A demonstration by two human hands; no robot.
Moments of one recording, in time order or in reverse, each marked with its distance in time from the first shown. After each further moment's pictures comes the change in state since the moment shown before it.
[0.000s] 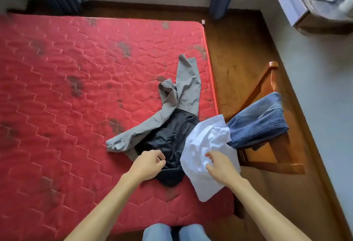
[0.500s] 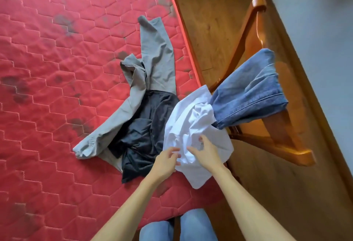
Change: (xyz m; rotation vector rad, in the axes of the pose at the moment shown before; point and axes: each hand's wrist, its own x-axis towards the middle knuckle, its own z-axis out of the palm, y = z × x) left_hand 0.120 0.070 0.134 -0.433 -0.230 -0.111; right_hand 0.096 0.087 0.047 0.608 0.070 0.336
